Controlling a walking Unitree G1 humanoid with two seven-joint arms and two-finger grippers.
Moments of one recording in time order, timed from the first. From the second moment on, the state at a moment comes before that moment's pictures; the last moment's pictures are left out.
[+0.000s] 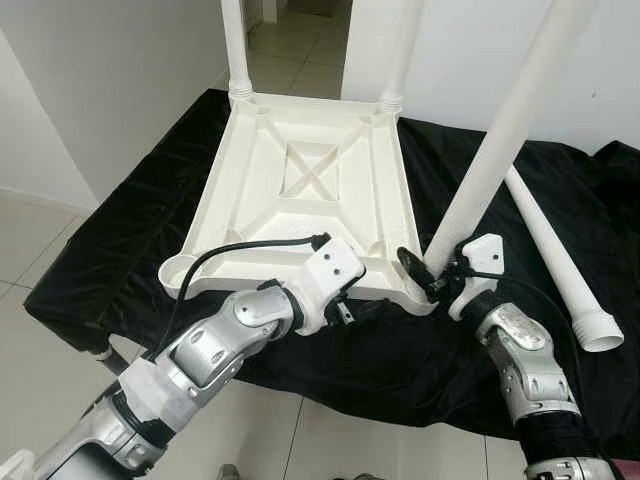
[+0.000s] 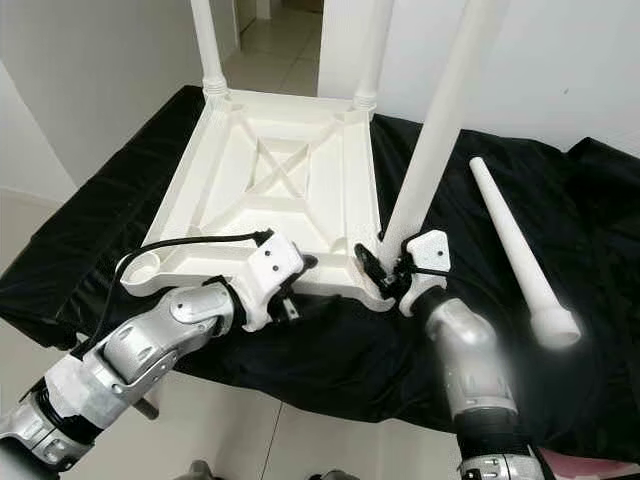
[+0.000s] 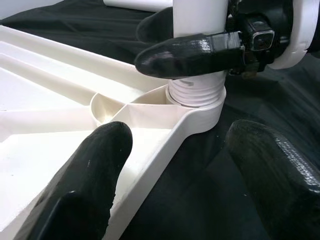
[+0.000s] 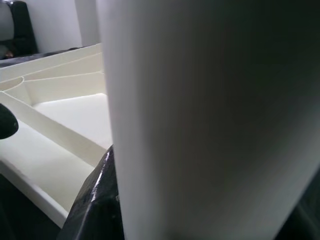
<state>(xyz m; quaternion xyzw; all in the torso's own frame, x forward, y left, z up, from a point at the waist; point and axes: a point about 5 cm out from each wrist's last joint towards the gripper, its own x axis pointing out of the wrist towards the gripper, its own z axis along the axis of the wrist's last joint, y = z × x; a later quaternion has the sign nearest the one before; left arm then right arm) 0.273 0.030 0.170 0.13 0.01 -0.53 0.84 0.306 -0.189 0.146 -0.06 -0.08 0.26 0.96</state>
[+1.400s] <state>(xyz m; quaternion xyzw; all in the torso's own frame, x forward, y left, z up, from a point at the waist) 0.276 0.028 0.167 0.13 0.02 -0.52 0.84 0.289 -0.147 0.150 0.02 -0.06 0.01 1.00</state>
